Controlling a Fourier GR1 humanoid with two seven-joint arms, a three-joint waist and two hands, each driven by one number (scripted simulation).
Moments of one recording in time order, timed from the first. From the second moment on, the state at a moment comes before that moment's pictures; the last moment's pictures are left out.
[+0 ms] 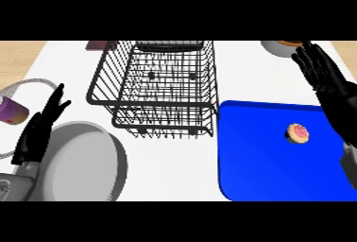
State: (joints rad) left arm -0.14 0.54 -0.19 -1.42 0.05 0.26 0.05; right arm -0.30 -0.56 0.14 -1.68 -0.26 0.07 -0.24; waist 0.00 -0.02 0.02
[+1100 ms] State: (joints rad) left arm -0.09 0.43 -0.10 -1.54 0.30 0.12 0.14; right arm -0.03 -0.65 0.03 -1.60 0.08 -0.24 -0.10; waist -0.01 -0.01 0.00
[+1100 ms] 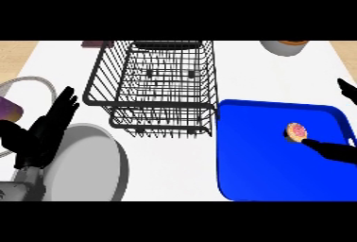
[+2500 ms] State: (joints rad) left arm -0.08 0.36 -0.05 -1.57 0.25 0.06 0.18; right arm -0.12 -0.66 0.30 -1.69 0.51 0.17 0.58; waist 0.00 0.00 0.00
